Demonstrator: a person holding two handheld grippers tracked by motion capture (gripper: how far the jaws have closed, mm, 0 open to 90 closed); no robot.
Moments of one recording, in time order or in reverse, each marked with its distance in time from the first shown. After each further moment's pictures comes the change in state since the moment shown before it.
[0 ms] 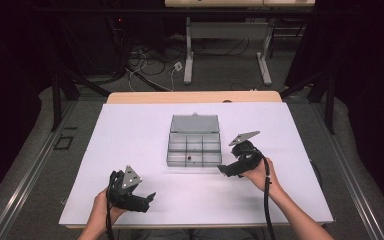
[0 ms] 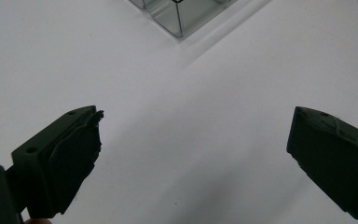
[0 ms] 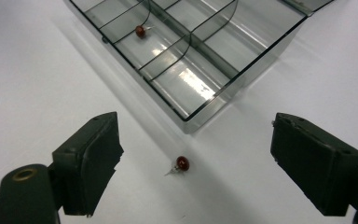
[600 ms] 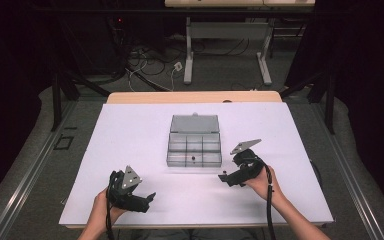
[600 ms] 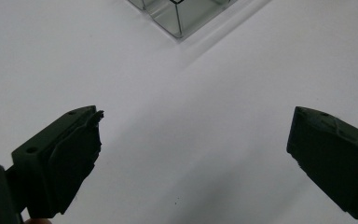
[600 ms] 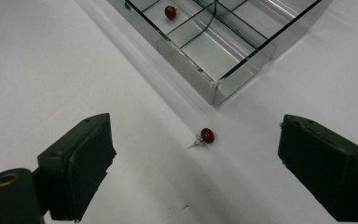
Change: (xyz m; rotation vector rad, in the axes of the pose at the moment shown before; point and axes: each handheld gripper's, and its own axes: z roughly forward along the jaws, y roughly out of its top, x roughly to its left) left arm 0.000 0.000 -0.001 -0.003 0.003 0.009; right arm 0.008 -0.020 0.001 0.013 0.038 -0.012
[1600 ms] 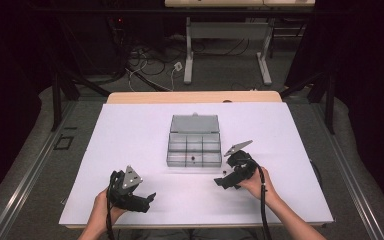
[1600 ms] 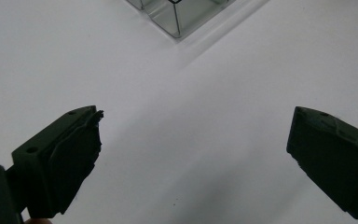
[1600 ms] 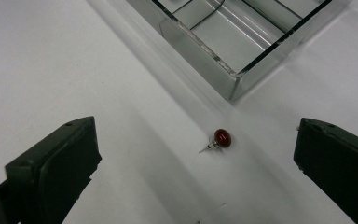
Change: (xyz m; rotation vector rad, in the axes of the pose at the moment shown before) left arm 0.000 0.000 0.001 0.002 -0.003 0.010; right arm 0.002 0.000 0.023 0.070 0.022 0.019
